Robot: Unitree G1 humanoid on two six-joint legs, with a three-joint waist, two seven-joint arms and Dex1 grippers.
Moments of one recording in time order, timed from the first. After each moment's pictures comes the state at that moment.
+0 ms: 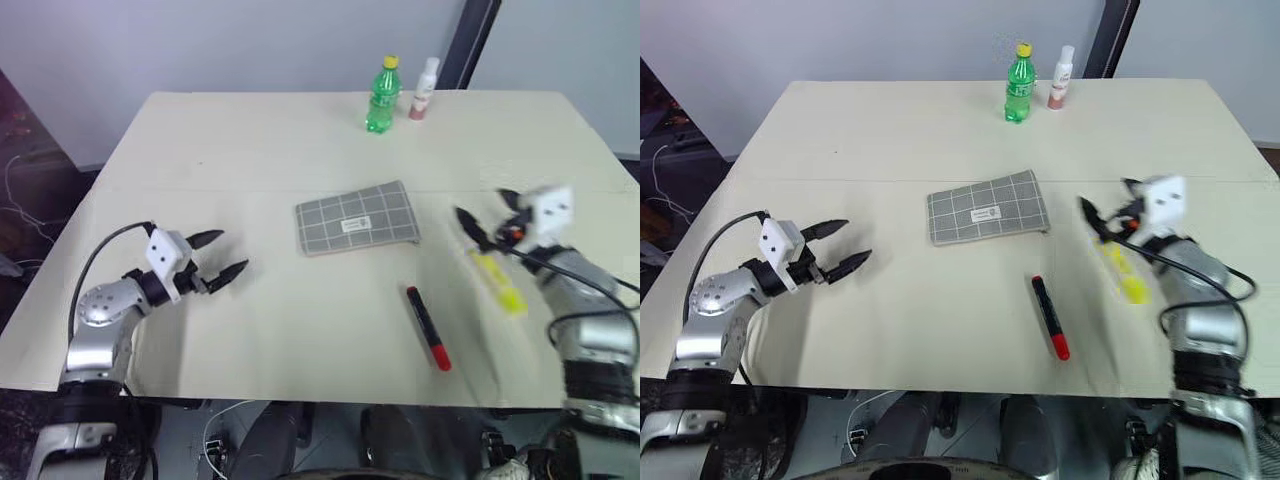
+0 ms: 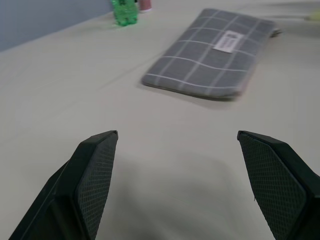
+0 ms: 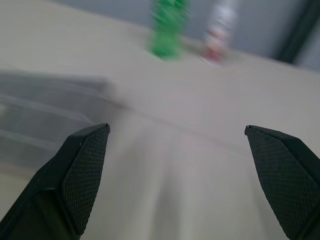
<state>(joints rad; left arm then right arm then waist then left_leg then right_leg) -0.24 0.57 0.14 0.21 -0.30 -0.11 -0.92 -0.36 -0.54 -0.20 0.09 0.30 0.17 0.56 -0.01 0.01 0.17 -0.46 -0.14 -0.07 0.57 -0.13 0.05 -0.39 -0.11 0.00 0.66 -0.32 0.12</state>
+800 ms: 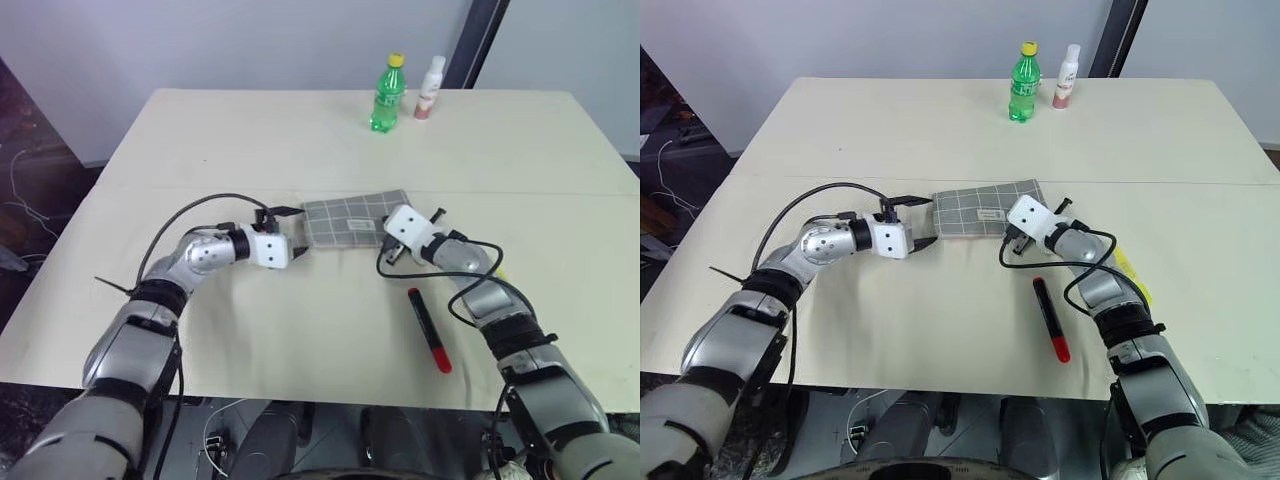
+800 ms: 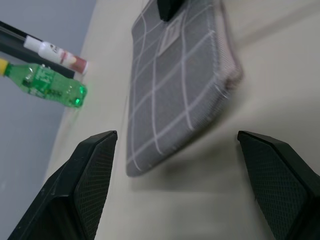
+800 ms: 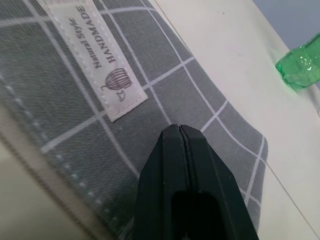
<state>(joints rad) -0.87 0.44 -0.32 1.07 0.47 -0.96 -0.47 -0.57 -0.48 0.22 0.44 -0.22 -0.04 0.44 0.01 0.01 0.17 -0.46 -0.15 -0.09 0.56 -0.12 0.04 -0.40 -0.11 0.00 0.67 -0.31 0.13</state>
